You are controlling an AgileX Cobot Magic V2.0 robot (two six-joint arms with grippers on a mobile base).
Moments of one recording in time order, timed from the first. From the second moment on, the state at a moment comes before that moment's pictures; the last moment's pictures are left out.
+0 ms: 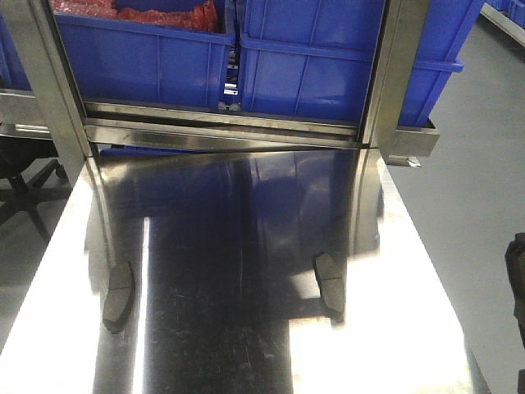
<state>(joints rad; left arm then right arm) 0.05 0.51 -0.41 -0.04 0.30 -0.01 0.10 0.42 -0.42 0.06 0.54 -0.14</state>
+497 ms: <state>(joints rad) 0.05 0.51 -0.41 -0.04 0.30 -0.01 0.10 0.42 -0.42 0.06 0.54 -0.14</state>
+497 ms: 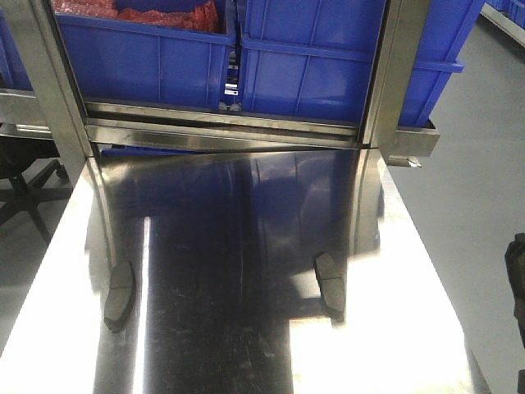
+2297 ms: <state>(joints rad) 0.05 0.51 -0.41 -0.04 0.30 -0.01 0.10 0.42 -0.42 0.06 0.55 -0.14</state>
